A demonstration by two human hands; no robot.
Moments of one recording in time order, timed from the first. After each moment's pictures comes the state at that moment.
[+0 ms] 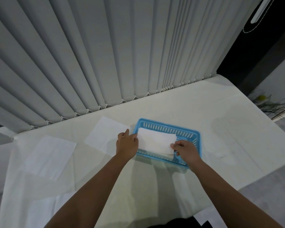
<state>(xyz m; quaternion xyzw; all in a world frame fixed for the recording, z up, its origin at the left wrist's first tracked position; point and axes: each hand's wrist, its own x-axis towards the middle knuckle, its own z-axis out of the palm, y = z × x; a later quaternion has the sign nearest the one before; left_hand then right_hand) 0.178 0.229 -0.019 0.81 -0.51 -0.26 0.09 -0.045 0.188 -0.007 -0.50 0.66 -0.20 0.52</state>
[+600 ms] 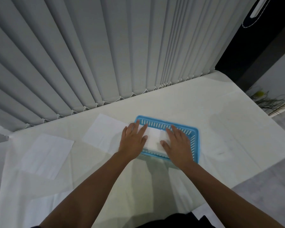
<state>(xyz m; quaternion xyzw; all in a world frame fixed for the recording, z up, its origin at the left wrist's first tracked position) 0.164 0.226 -0.023 0.72 -0.68 -0.12 0.07 -0.030 0.199 -0.027 -0.79 0.59 -0.08 0.16</state>
